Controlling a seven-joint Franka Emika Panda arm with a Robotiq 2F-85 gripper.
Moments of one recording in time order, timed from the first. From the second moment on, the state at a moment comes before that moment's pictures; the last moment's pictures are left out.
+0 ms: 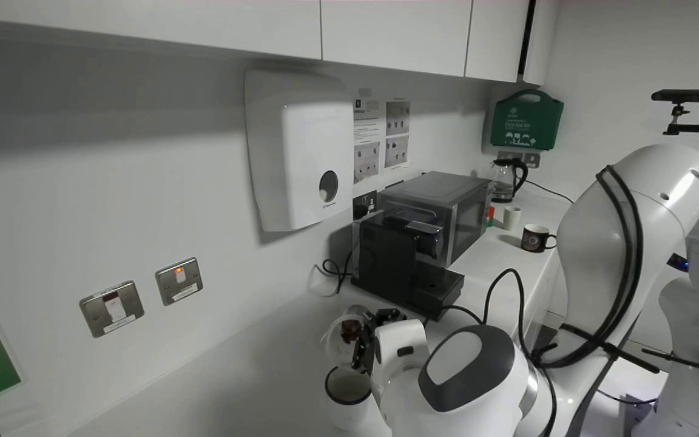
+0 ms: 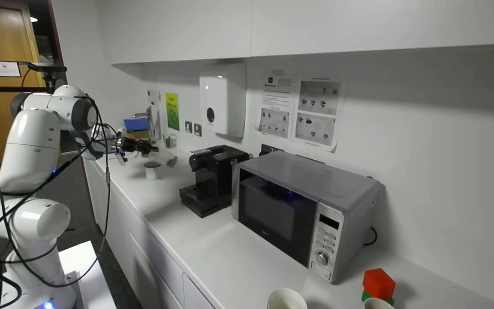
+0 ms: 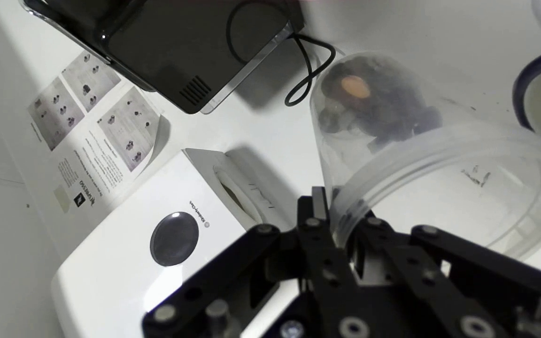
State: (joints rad) arm 0.69 0.43 0.40 -1.80 -1.50 1.51 1.41
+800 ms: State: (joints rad) arm 0.75 0.47 0.38 -1.76 -1.56 1.41 1.42
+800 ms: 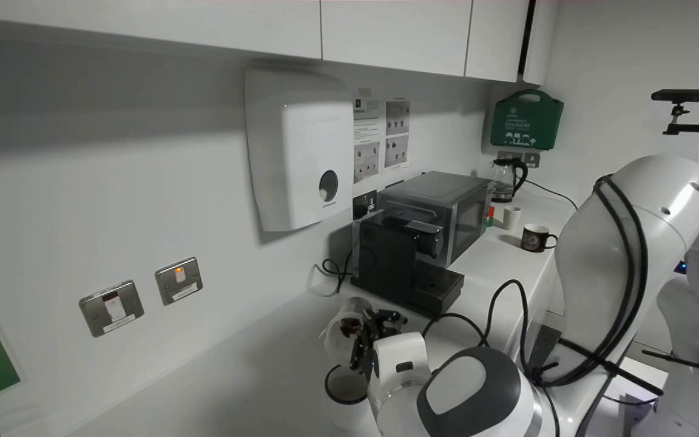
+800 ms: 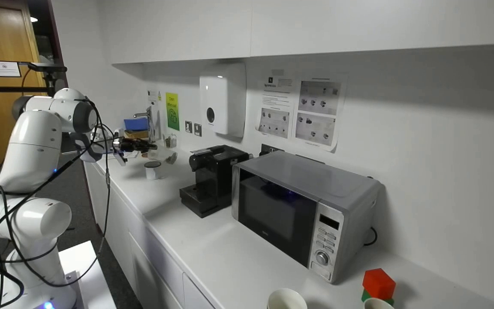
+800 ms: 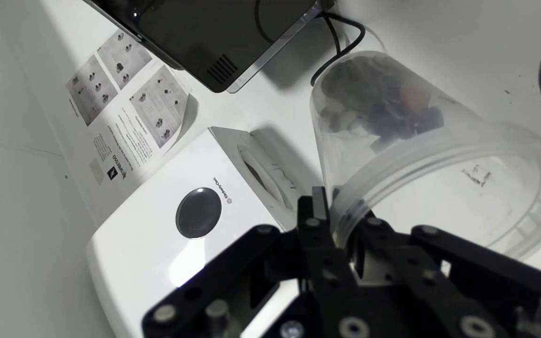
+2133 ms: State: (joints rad) arm 0.77 0.52 0.35 -1.76 -1.68 1.25 1.43
